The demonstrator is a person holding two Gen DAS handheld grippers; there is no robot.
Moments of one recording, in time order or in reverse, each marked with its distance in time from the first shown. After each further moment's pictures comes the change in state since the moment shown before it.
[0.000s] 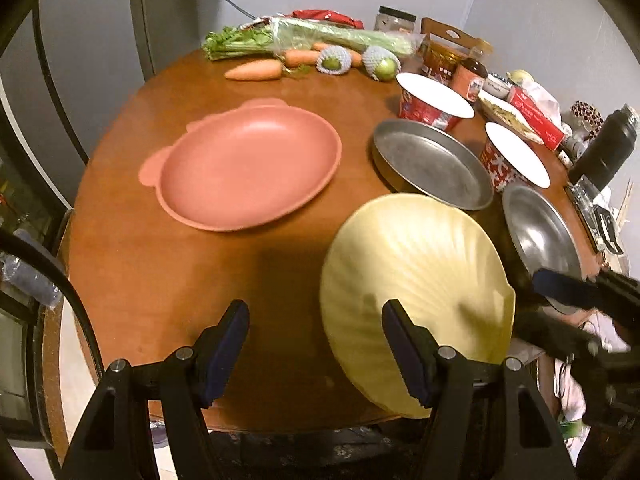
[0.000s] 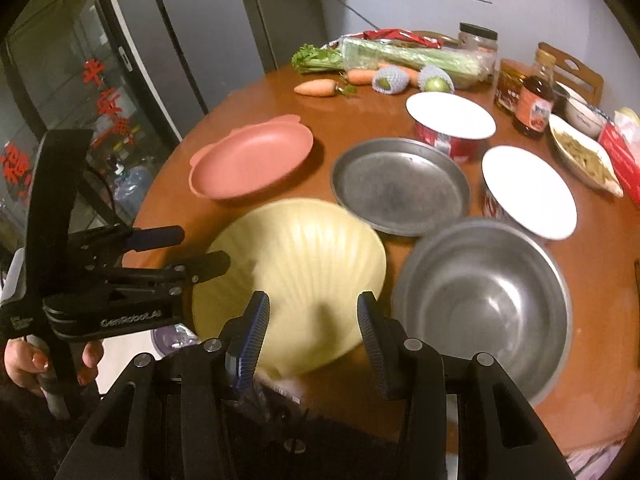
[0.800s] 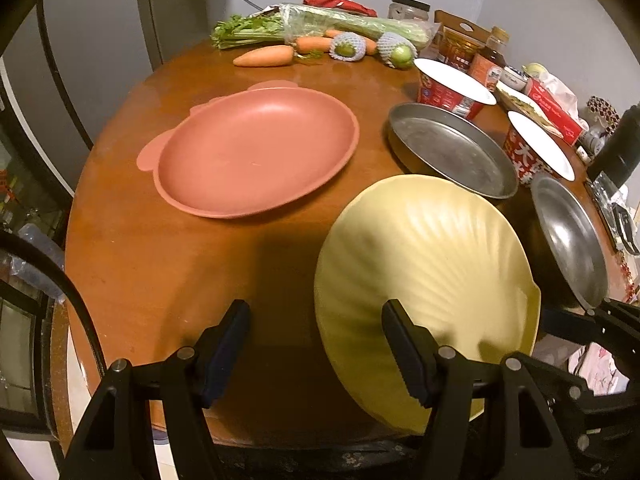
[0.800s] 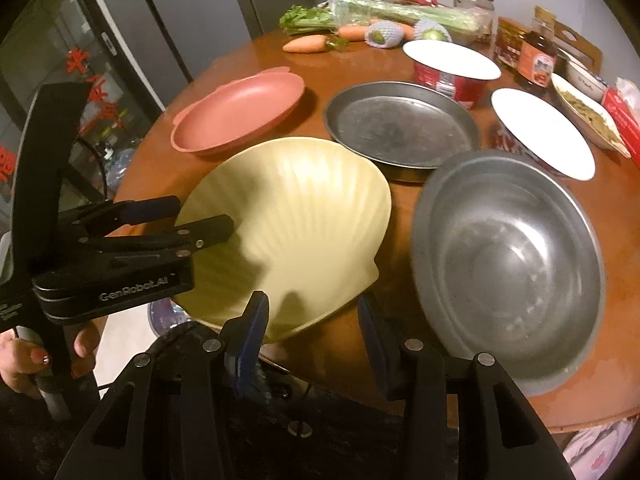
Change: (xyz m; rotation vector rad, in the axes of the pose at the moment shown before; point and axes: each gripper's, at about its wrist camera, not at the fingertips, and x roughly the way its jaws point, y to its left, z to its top) left arm 0.020 0.005 -0.003 -0.015 0.008 0.057; right arm 0.030 0.001 -0.018 0.032 0.103 -0.007
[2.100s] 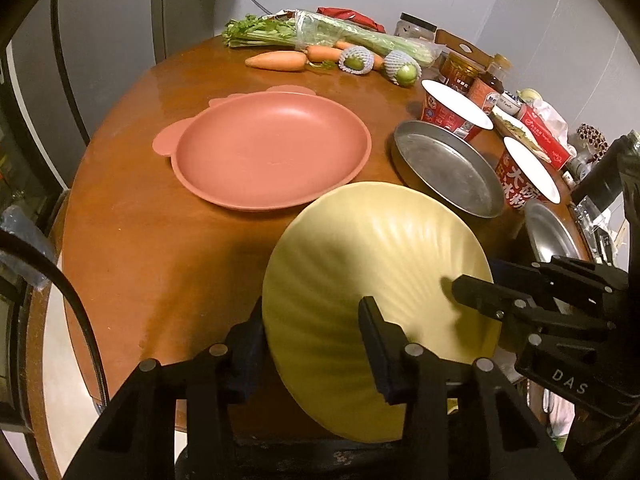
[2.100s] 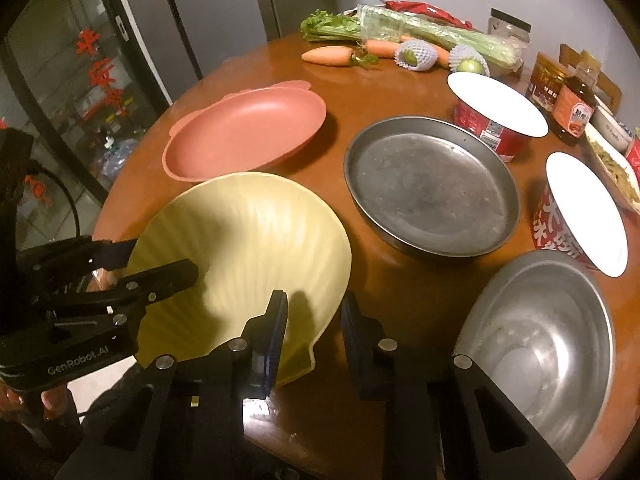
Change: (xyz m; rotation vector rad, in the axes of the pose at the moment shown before) left arm -0.009 0.023 -0.005 -0.067 -0.023 -0.100; right arm 0.033 0.013 0.046 -0.097 -0.021 -0.031
